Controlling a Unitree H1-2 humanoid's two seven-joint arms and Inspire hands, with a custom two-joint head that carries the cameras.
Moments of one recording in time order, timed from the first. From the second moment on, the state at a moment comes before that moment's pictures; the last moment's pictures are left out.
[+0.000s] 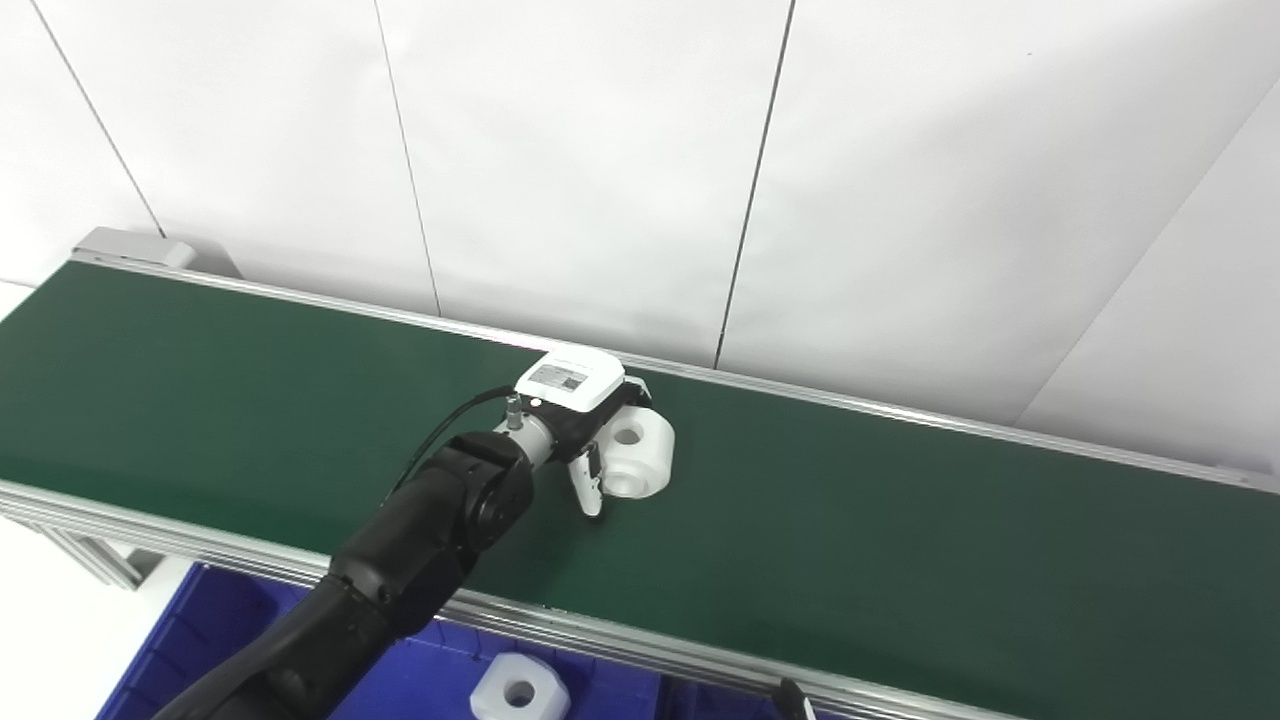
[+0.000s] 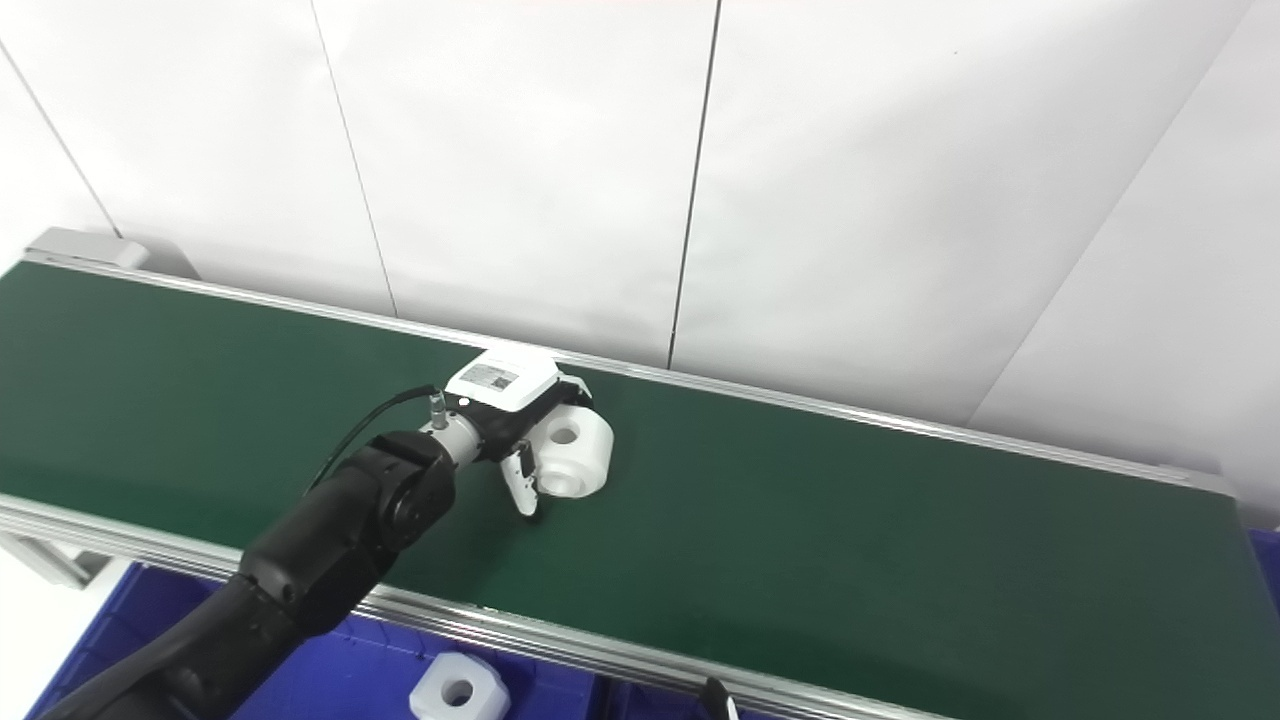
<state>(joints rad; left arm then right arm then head) -0.42 0.25 -0.40 0.33 0.94 0.07 -0.20 0.45 -0.10 0.44 0.13 -0.11 -0.44 -0.13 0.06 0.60</state>
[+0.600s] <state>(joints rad) -0.43 0.21 -0.43 0.36 0.85 0.07 -0.16 0.45 -0.08 0.43 0.12 -0.10 -0.44 -0.10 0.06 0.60</state>
